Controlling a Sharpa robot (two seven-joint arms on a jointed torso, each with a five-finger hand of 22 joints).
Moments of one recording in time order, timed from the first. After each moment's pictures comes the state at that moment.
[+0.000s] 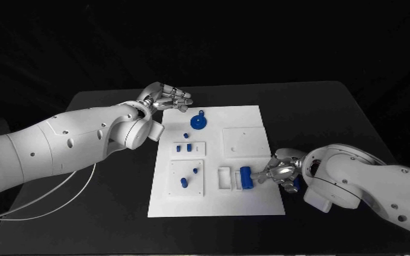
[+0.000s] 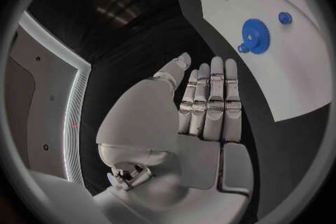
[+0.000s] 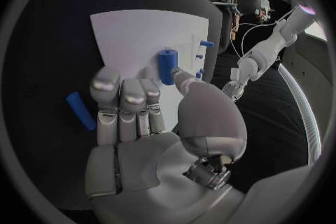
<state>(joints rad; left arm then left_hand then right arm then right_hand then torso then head) 1.32 -0.74 -0.18 1.31 -0.31 -0.39 0.24 1.37 -0.07 0.22 -0.08 0.22 1.09 0.13 0.06 0.06 1.24 0.08 0.05 0.06 1.30 0.06 0.07 0.08 0.07 1.04 0.05 0.07 0.77 0.94 -0.98 0.16 1.79 -0.99 -0.04 -0.68 1.07 -0.16 0.30 0.16 0.07 1.12 0.07 0.07 0.17 1.34 -0.03 1.03 1.23 1.46 -0.10 1.07 1.08 0.08 1.47 -0.12 0.83 1.31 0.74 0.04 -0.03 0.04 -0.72</state>
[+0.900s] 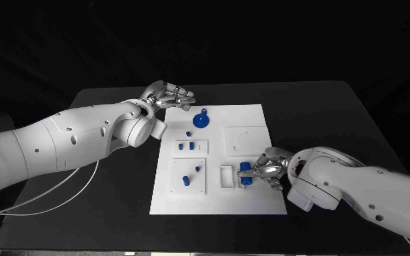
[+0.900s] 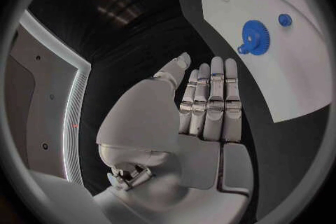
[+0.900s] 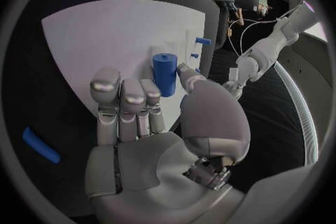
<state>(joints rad) 1.32 -0.74 -0.18 1.31 -0.31 -0.38 0.24 1.38 -0.07 0.21 -0.07 0.22 1.09 0.13 0.06 0.06 1.24 0.08 0.05 0.06 1.30 0.06 0.07 0.08 0.07 1.06 0.04 0.07 0.69 0.95 -0.88 0.11 1.74 -1.00 -0.14 -0.67 1.08 -0.18 0.31 0.16 0.06 1.12 0.07 0.07 0.38 1.35 -0.02 1.03 1.23 1.45 -0.09 1.07 1.08 0.08 1.47 -0.12 0.83 1.31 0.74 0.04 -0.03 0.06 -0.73</state>
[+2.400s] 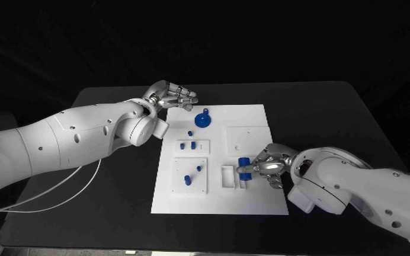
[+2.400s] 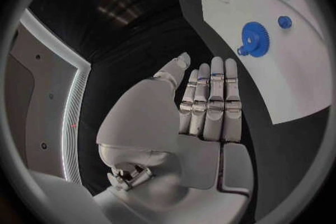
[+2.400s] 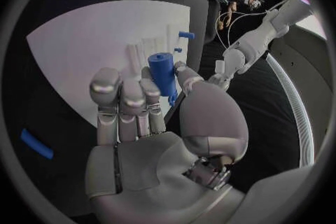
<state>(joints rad) 1.32 -0.74 -0.18 1.31 -0.31 -0.38 0.23 1.38 -0.07 0.20 -0.07 0.22 1.09 0.13 0.06 0.06 1.24 0.08 0.05 0.06 1.30 0.06 0.07 0.08 0.07 1.06 0.04 0.07 0.69 0.97 -0.91 0.12 1.83 -0.95 -0.22 -0.65 1.06 -0.10 0.32 0.05 0.11 1.22 0.04 0.06 0.12 1.35 -0.04 1.01 1.21 1.45 -0.09 1.09 1.10 0.07 1.47 -0.12 0.85 1.31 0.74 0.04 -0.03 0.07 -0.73</state>
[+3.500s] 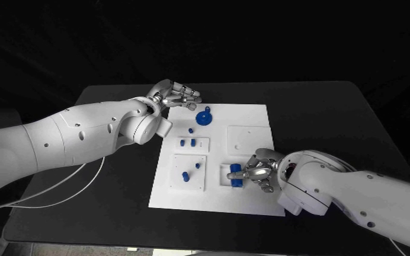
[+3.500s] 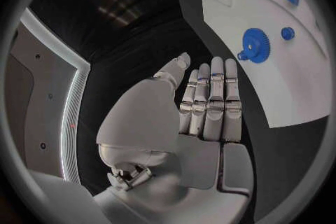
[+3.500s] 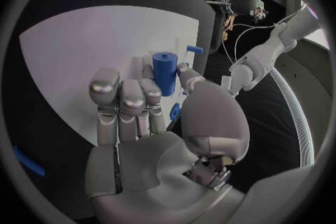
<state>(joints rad) 1.32 -0.74 -0.18 1.31 -0.31 -0.37 0.23 1.38 -0.07 0.20 -0.07 0.22 1.09 0.13 0.06 0.06 1.24 0.08 0.05 0.06 1.30 0.06 0.07 0.08 0.07 1.06 0.04 0.07 0.68 0.98 -0.81 0.07 1.77 -1.02 -0.19 -0.69 1.06 -0.14 0.32 0.11 0.07 1.24 0.03 0.07 0.12 1.36 -0.04 1.00 1.20 1.46 -0.09 1.09 1.10 0.07 1.47 -0.12 0.85 1.31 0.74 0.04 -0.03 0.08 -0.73</state>
